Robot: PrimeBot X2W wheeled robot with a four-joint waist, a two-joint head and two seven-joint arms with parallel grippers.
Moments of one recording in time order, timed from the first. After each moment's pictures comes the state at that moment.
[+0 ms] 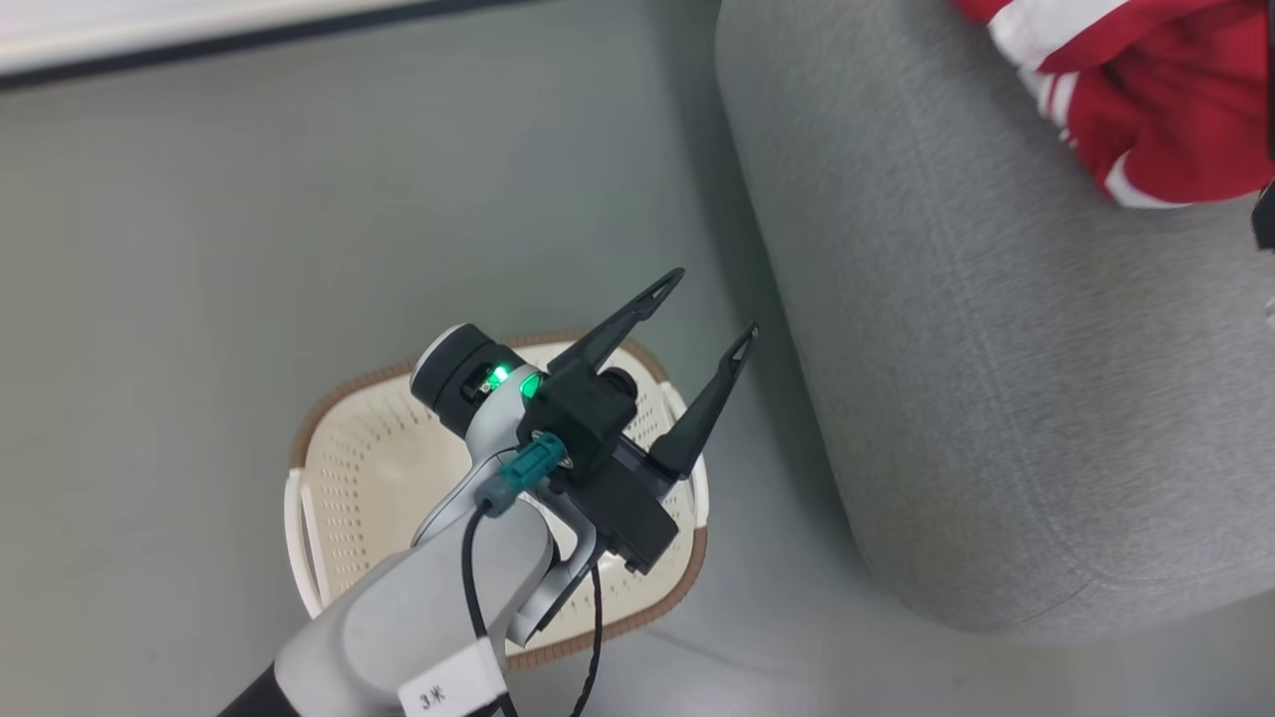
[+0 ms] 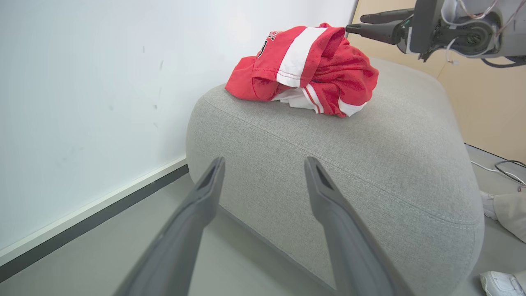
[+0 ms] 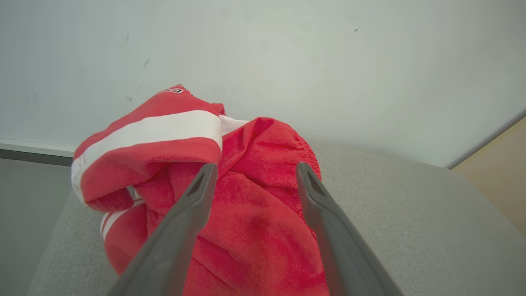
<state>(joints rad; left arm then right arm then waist) -0.75 0.17 -0.90 0.35 -0.51 0.05 -0.25 -1.10 -0.47 0.33 0.97 0.22 0.11 -0.23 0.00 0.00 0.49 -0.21</state>
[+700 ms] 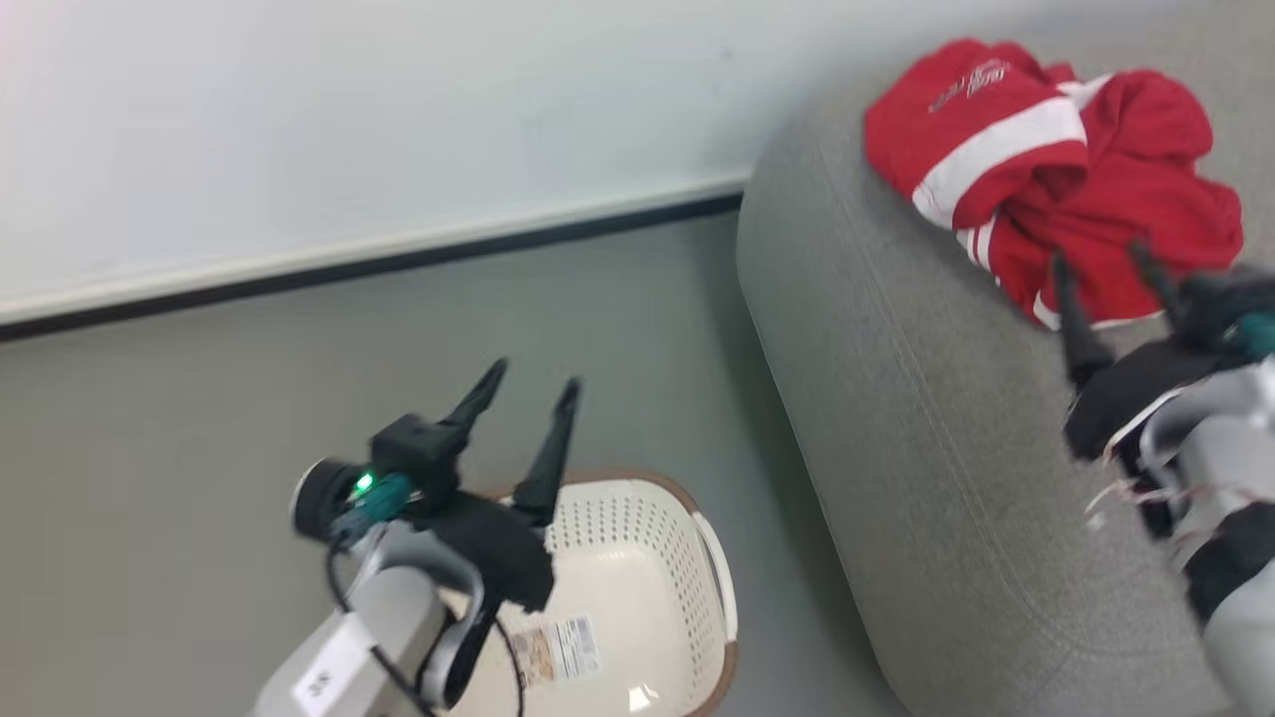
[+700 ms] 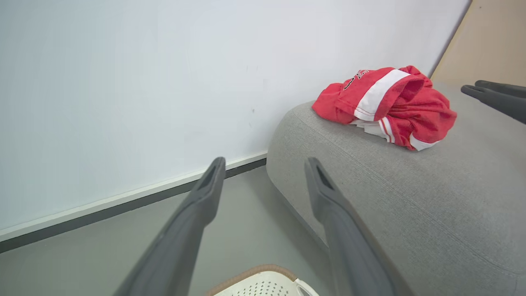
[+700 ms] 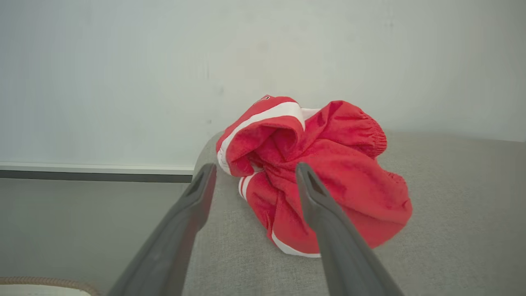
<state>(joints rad) -0.56 0.19 -0.71 0.48 -0.65 0.08 -0.25 -0.81 -0.33 0.34 0.94 0.29 0.12 -0.25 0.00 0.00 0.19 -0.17</state>
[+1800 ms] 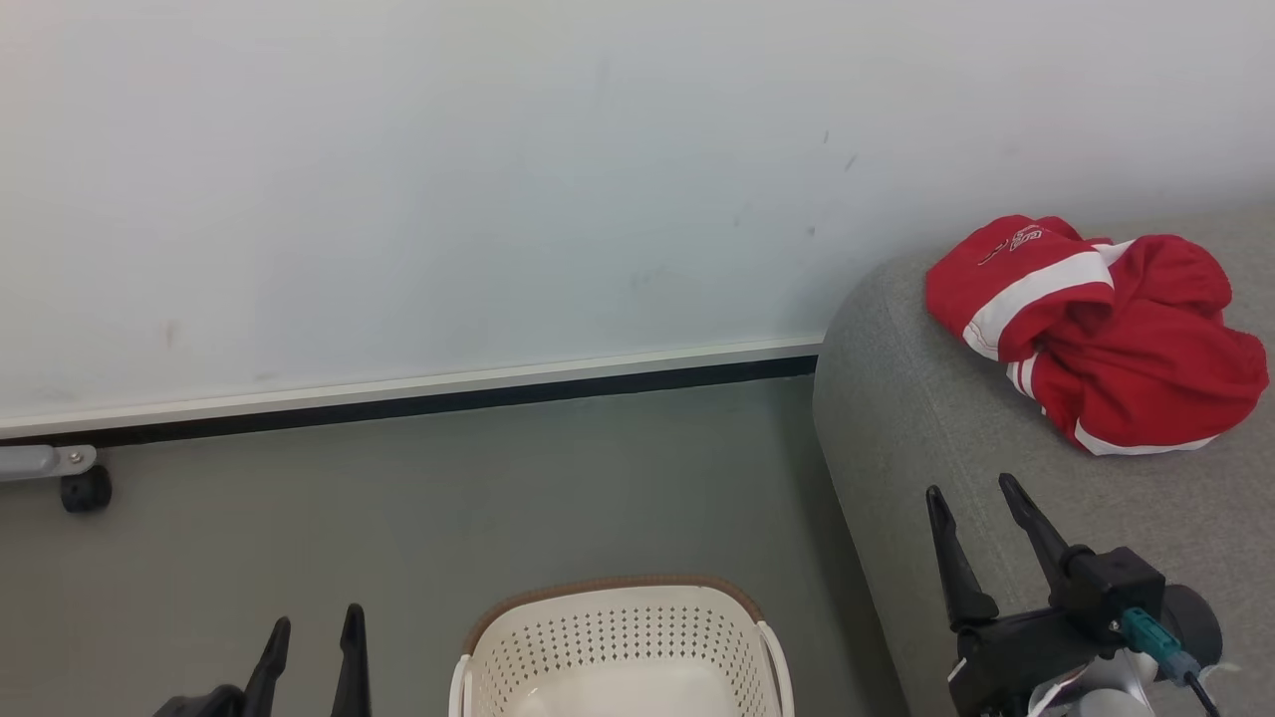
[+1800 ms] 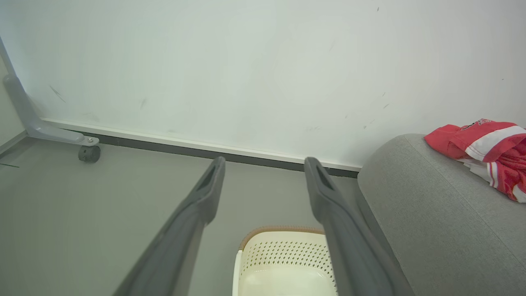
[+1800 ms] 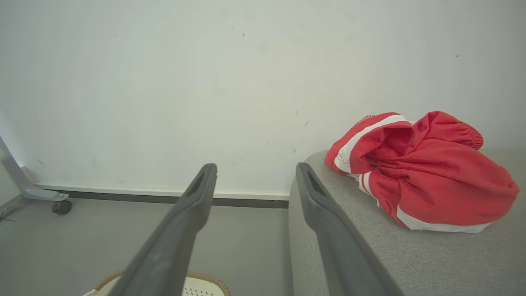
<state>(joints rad) 0.03 0.25 -0.28 0.23 -0.65 0.12 -0.25 -0.20 -0.21 0.33 0.34 0.30 -0.03 -0.25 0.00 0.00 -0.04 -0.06</state>
